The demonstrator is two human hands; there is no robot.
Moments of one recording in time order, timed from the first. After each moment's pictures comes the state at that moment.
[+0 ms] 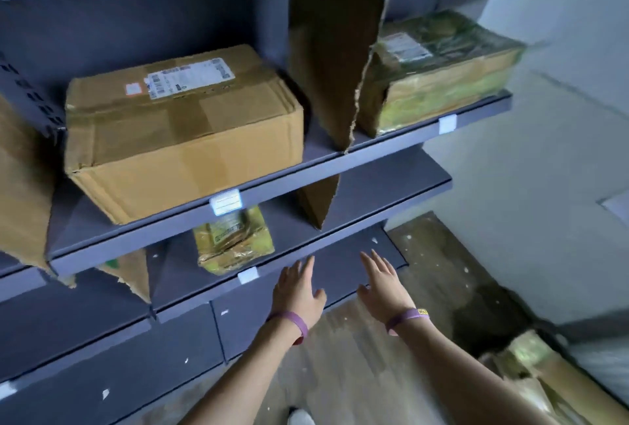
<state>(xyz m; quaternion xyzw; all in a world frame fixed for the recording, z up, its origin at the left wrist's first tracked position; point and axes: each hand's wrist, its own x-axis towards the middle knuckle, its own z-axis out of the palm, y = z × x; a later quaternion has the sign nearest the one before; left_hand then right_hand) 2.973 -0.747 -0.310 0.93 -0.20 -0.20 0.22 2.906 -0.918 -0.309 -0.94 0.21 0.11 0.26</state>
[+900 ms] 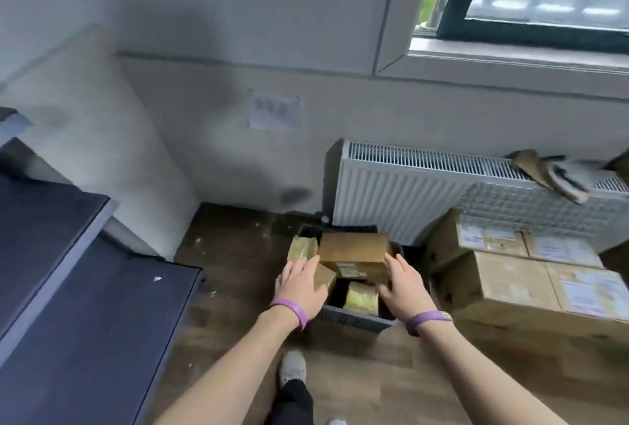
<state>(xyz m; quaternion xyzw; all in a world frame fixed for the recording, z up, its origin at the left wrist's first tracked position) 2.584 -1.150 -0.315 0.73 -0.59 -0.34 0.05 2.370 -1.191 -0.334 -0.71 0.64 0.00 0.28</state>
